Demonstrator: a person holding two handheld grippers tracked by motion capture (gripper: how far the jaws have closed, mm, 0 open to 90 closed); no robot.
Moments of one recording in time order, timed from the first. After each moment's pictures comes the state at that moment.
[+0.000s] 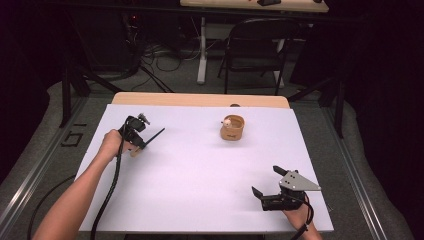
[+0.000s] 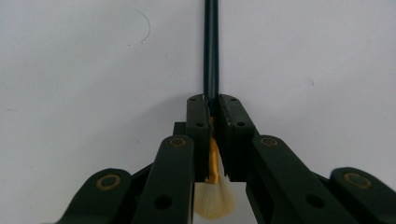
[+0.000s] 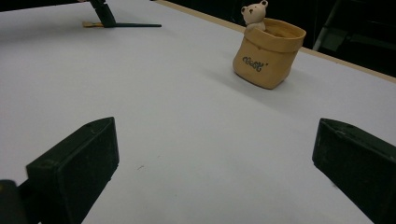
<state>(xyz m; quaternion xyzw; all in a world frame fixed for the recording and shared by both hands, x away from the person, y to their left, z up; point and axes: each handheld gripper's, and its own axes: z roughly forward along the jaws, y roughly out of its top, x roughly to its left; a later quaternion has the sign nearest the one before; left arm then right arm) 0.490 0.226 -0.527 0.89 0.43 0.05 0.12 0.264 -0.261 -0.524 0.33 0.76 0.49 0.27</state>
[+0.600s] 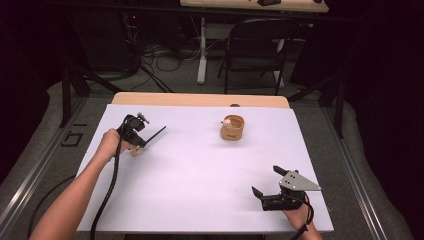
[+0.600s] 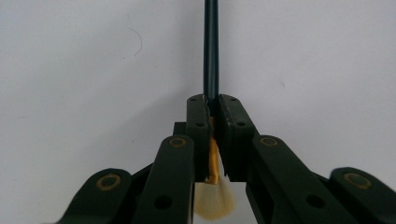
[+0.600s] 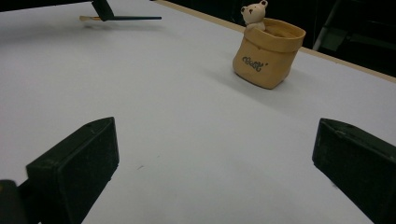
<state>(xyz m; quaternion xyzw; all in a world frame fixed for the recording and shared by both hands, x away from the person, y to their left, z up) 0.479 0.225 -0.512 0.90 0.41 0.06 0.14 0.264 -0.261 -0.524 0.33 0.76 0.49 0.27</state>
